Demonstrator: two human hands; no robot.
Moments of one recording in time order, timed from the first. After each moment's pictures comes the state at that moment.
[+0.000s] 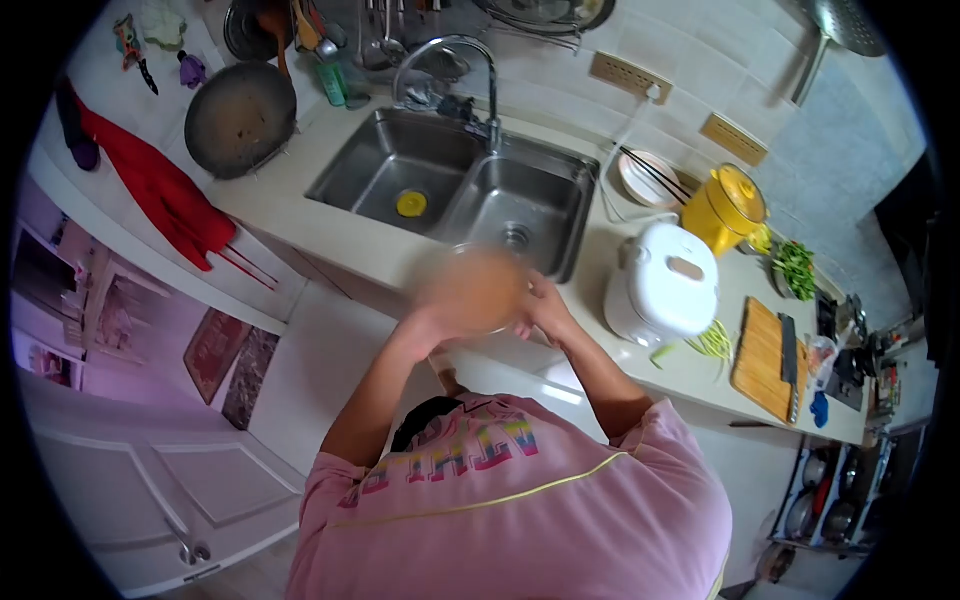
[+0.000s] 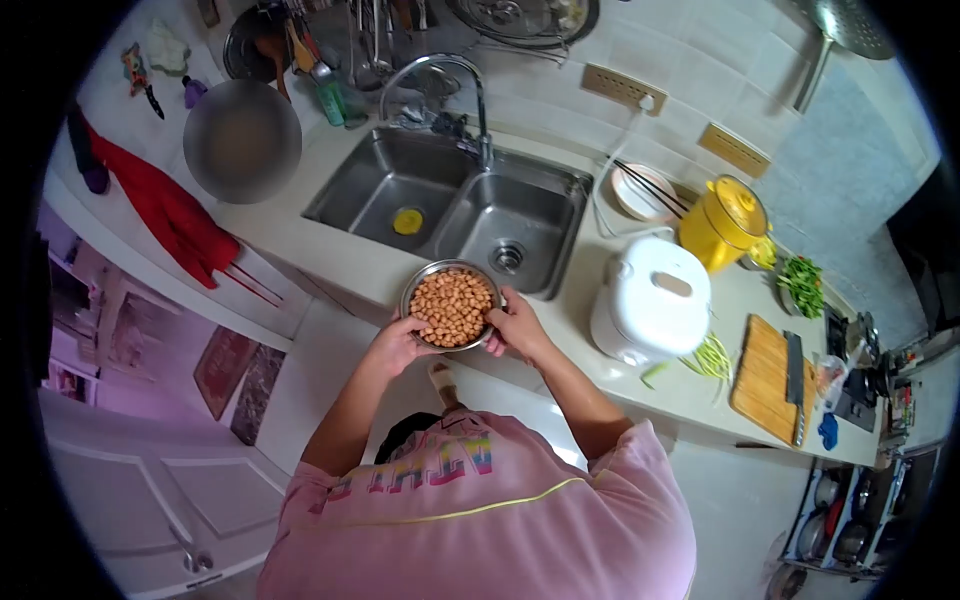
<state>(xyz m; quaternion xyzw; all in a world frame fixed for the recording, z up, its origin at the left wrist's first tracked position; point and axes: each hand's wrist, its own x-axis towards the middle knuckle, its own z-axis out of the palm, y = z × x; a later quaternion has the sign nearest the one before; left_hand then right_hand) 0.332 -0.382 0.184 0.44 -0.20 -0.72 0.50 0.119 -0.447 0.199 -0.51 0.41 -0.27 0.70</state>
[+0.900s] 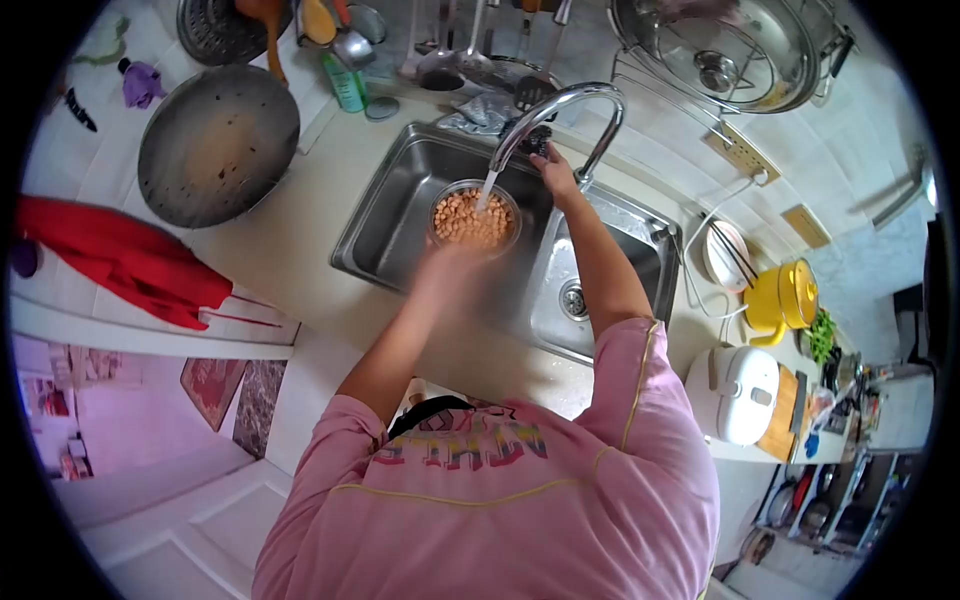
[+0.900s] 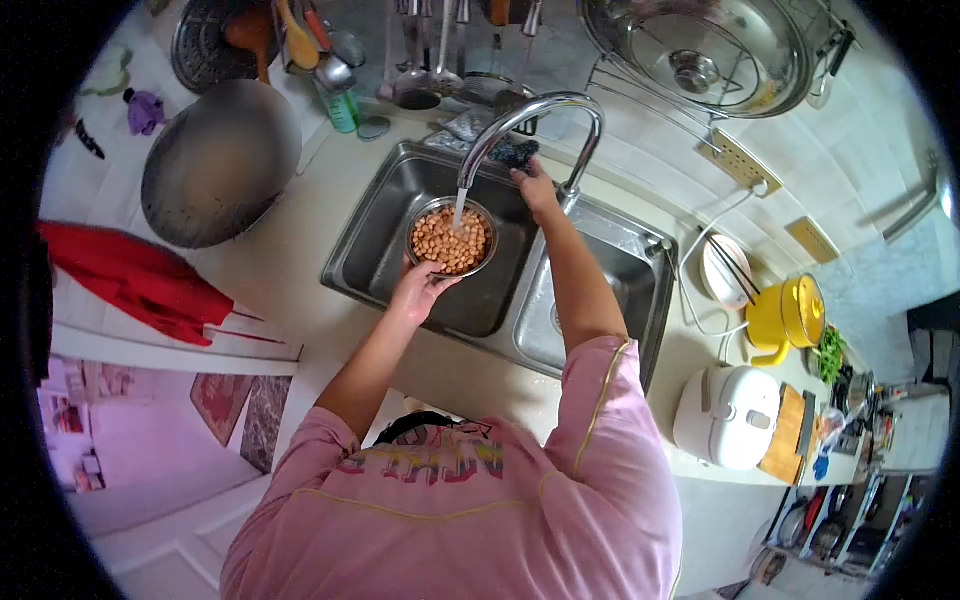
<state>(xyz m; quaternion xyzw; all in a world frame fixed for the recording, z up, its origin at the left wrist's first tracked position) 0.539 -0.654 0.150 0.37 -0.10 -0.70 0.61 0.356 -0.886 0.105 -0.57 0.51 -0.42 0.49</state>
